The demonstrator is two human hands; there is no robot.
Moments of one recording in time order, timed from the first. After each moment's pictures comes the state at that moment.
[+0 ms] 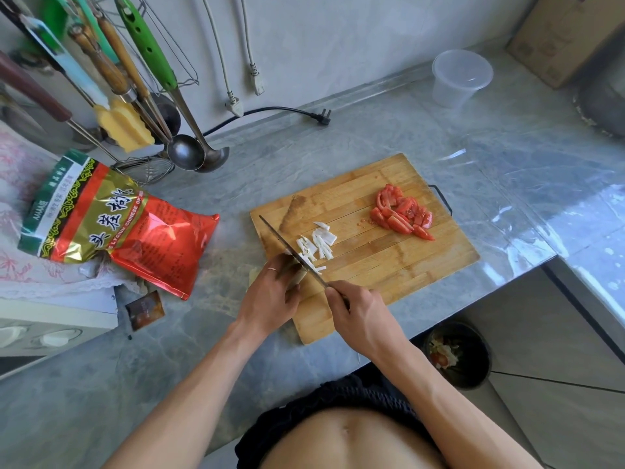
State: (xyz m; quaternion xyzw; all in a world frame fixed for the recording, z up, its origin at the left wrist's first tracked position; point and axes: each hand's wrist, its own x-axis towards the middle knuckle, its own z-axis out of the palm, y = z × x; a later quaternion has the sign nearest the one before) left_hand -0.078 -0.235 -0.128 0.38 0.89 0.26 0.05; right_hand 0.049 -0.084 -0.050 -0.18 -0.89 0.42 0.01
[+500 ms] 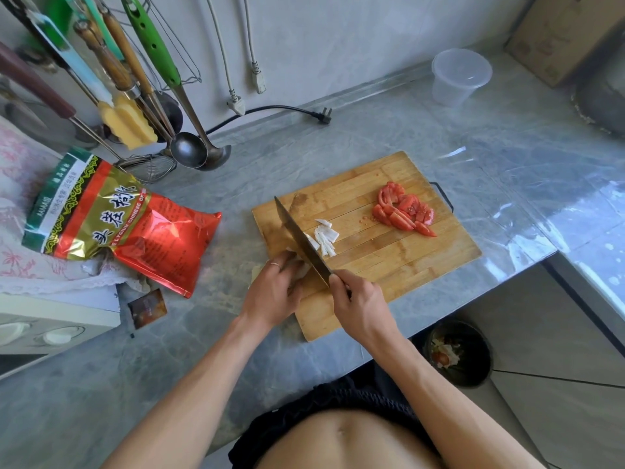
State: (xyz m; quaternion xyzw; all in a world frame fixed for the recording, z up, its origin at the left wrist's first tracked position) left_hand -0.081 -0.236 -0.127 0.36 0.88 0.30 0.07; right_hand 0.038 -0.093 -0.059 -0.24 -0.86 0.44 0.04
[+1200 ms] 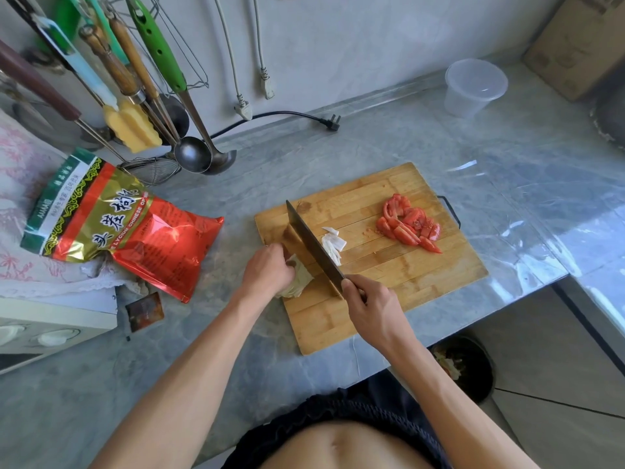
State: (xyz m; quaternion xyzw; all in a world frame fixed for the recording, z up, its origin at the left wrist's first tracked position) left_hand -0.129 -0.196 -0.090 0.14 0.95 0.17 0.22; right_hand 0.033 -0.060 -0.050 -0.24 -0.85 0.46 0.01
